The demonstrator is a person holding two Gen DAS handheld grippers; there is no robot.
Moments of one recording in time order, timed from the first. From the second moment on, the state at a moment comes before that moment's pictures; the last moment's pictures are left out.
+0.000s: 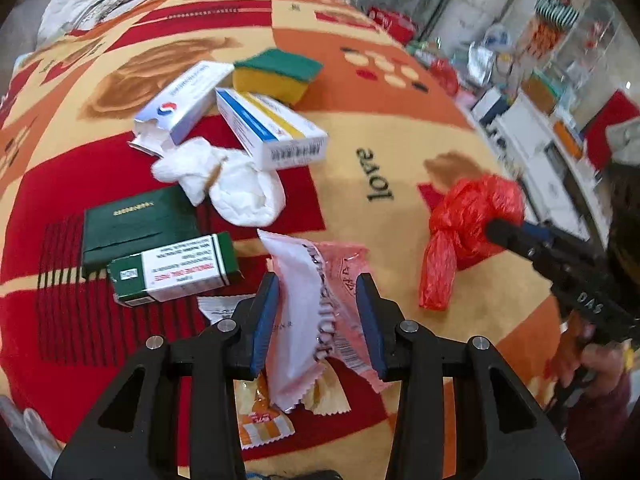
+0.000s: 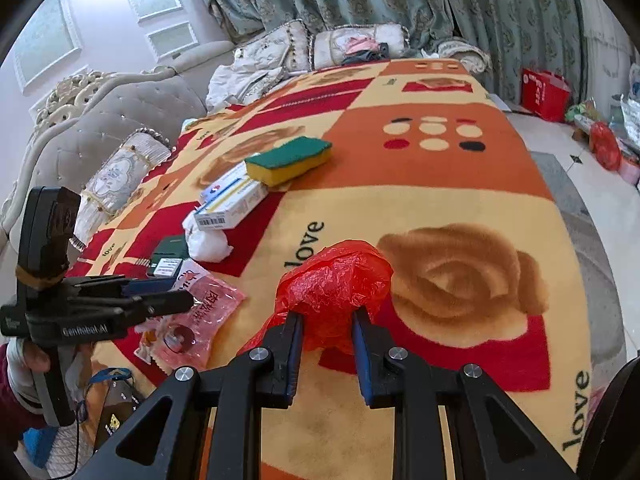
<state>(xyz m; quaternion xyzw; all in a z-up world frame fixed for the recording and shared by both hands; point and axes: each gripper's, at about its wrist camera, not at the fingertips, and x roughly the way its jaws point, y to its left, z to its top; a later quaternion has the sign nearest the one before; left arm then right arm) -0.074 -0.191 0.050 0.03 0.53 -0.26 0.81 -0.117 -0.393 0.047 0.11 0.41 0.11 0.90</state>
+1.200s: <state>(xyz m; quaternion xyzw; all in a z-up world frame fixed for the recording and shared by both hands) -0.106 -0.263 0.124 0.04 0.48 -0.35 0.80 -0.191 -0.462 0.088 0.10 0.34 0.04 0.93</state>
